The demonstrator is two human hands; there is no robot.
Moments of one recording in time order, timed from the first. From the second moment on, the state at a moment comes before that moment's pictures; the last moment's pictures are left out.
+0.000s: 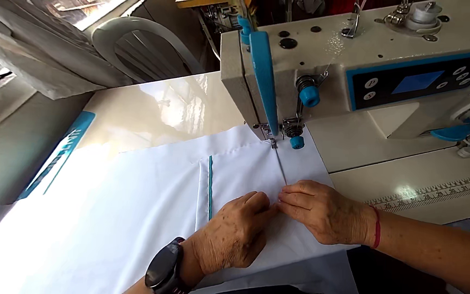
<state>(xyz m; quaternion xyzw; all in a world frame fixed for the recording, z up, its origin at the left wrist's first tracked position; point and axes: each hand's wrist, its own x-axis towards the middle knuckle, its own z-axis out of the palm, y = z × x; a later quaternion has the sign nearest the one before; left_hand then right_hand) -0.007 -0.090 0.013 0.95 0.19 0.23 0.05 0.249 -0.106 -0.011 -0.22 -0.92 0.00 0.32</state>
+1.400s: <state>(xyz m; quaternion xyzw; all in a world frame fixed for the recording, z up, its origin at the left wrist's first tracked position) -0.028 -0.049 -0.004 0.96 0.15 0.22 0.11 0.254 -0.116 -0.003 -0.25 -0.93 -0.01 0.28</state>
